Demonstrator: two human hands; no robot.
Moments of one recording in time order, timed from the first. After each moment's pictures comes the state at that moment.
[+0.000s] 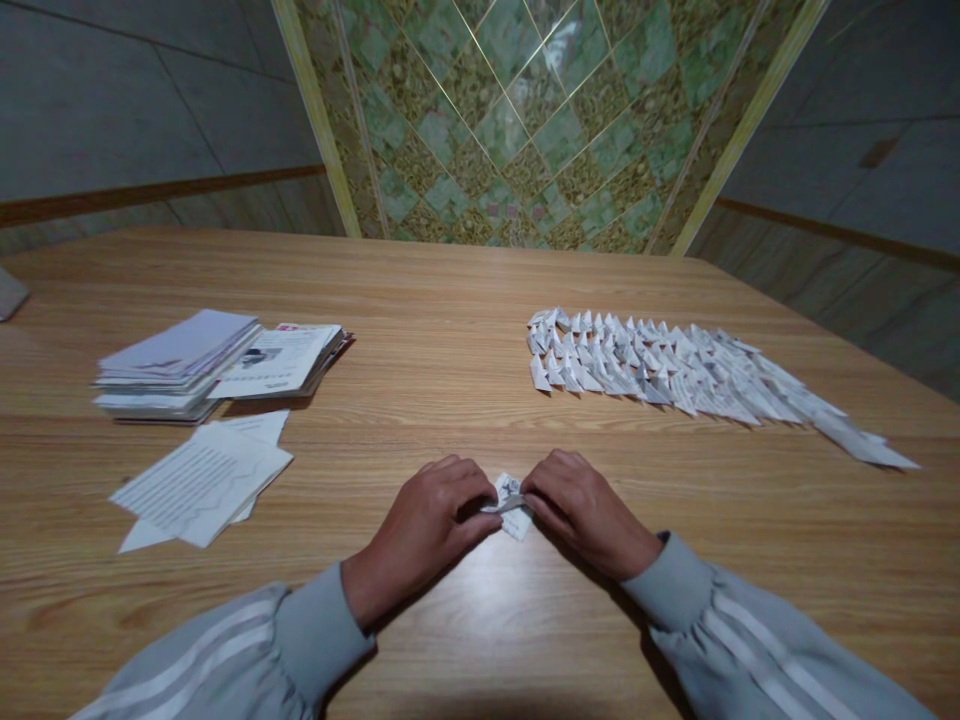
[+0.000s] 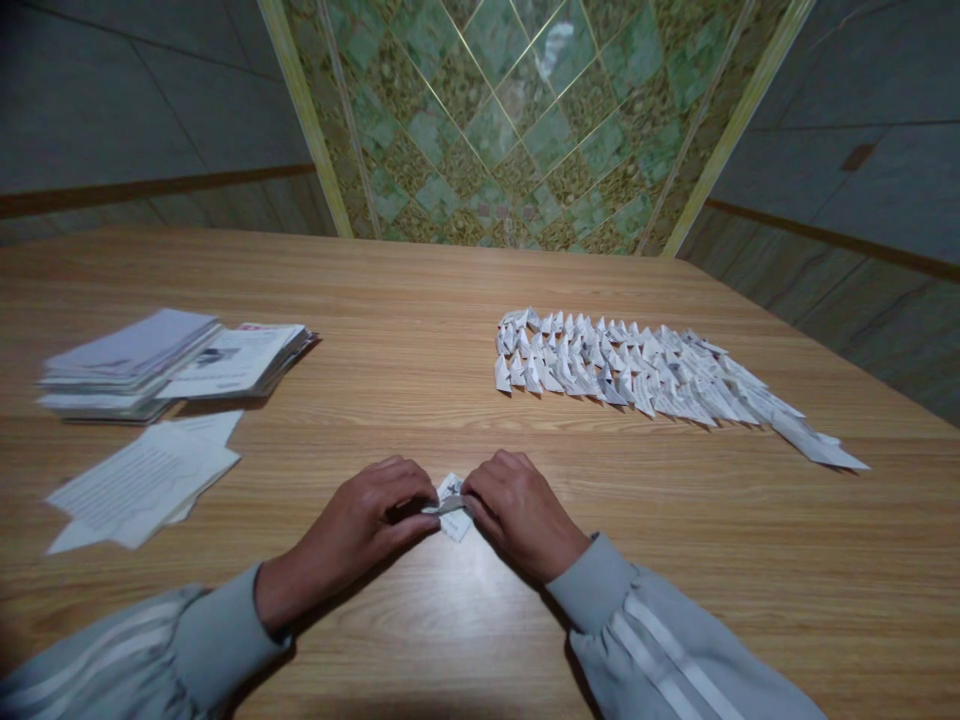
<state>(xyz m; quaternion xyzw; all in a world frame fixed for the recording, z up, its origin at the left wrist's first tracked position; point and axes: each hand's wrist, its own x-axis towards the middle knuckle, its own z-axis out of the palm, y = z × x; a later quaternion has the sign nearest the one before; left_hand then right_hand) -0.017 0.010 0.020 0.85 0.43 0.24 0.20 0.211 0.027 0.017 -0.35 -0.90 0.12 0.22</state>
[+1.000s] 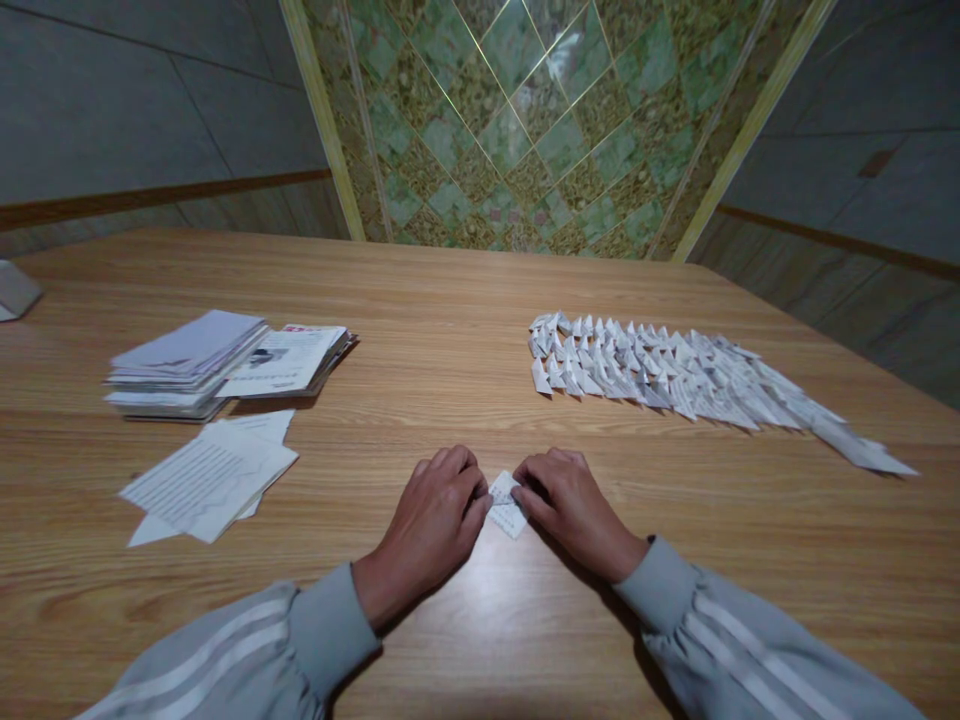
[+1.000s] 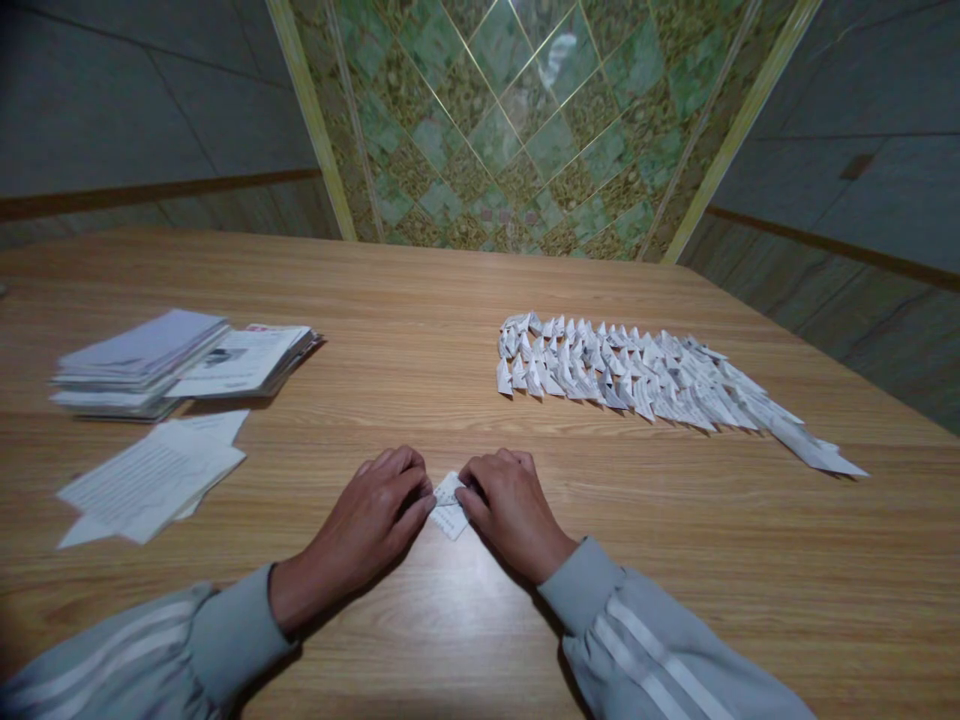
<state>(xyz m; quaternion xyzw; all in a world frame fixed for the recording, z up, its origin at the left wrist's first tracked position) -0.006 0.006 0.021 0.82 0.53 0.17 0.12 0.193 0.028 0.016 -0.47 -0.84 0.19 0.20</state>
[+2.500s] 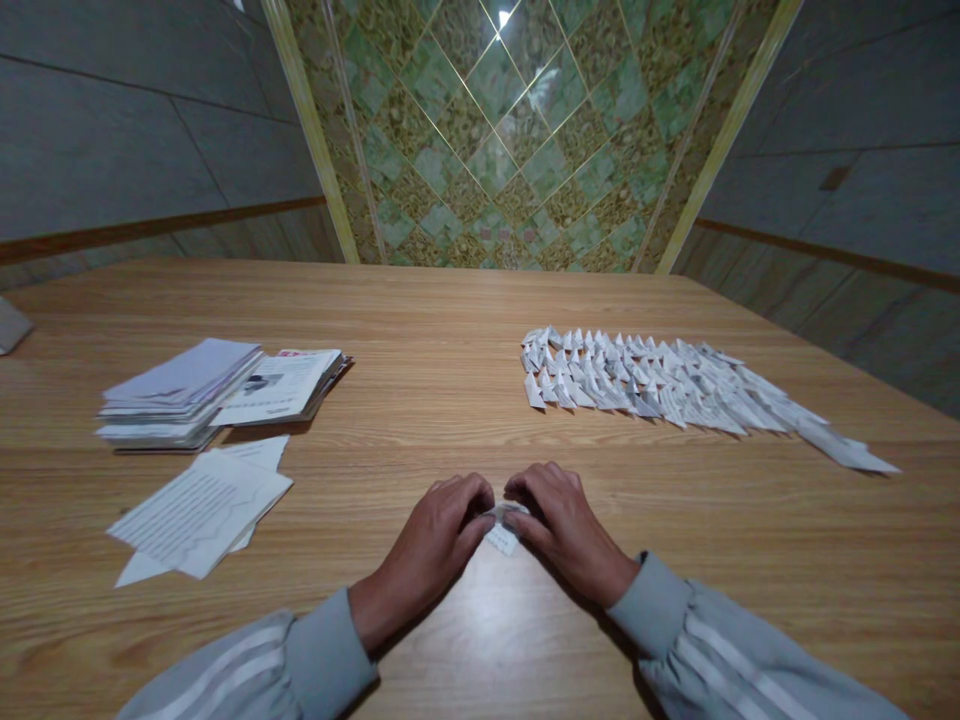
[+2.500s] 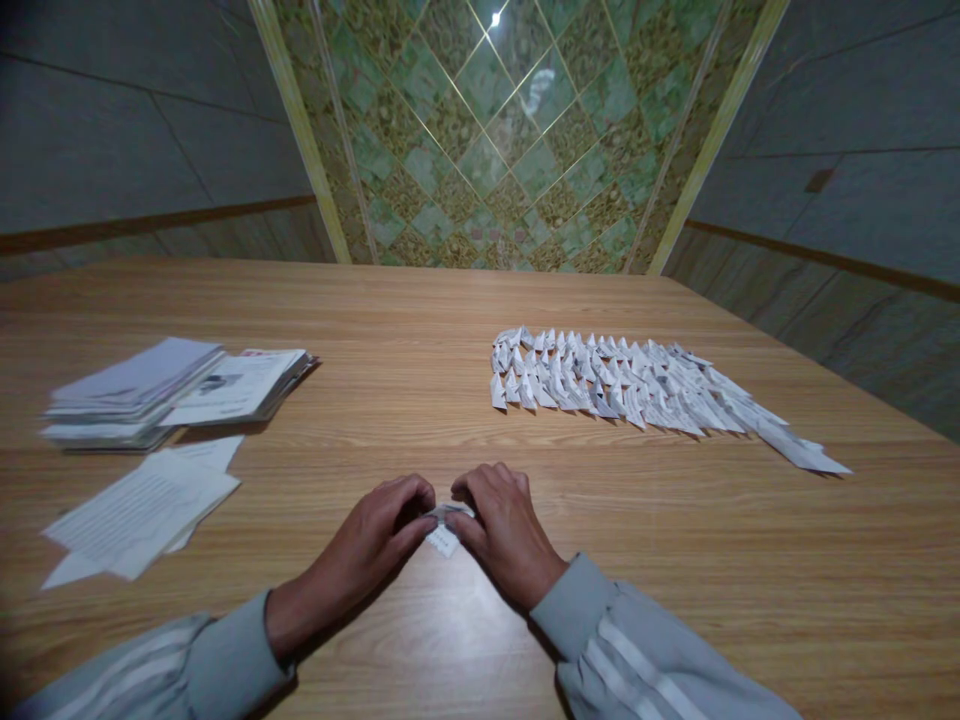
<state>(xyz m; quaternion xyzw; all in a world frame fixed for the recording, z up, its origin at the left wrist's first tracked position) -0.010 0.012 0.012 0.79 0.48 0.29 0.27 0.190 0.018 0.016 -0.47 -0.82 0.21 0.26</state>
